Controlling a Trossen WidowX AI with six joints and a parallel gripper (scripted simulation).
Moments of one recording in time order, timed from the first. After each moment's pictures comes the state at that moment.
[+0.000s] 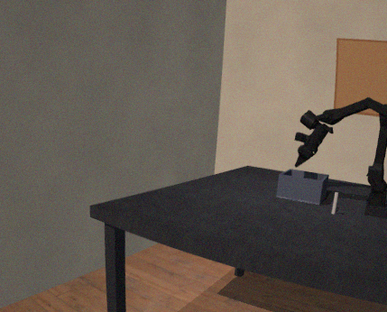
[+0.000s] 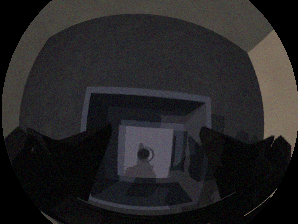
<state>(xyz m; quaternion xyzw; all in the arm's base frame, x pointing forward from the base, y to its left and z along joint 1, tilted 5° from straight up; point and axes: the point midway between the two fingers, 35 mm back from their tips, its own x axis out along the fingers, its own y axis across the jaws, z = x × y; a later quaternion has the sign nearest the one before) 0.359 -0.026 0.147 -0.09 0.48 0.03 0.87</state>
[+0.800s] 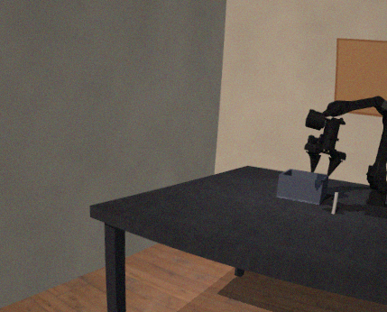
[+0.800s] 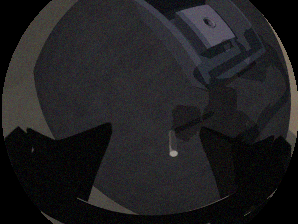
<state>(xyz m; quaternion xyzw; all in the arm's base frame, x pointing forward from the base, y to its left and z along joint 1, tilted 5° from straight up) 0.219 0.129 0.137 0.21 0.63 -0.15 0.73</state>
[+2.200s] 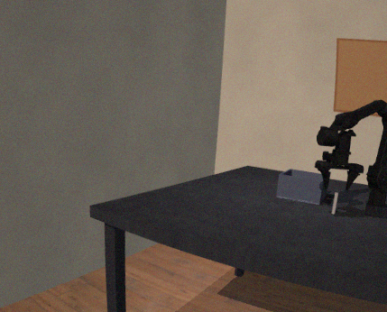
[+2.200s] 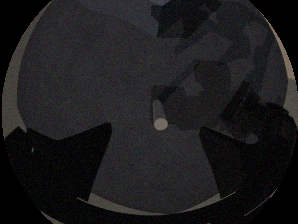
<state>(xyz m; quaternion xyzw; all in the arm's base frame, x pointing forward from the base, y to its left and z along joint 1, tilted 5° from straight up) 0.150 0.142 0.088 0.28 0.62 -0.30 0.67</state>
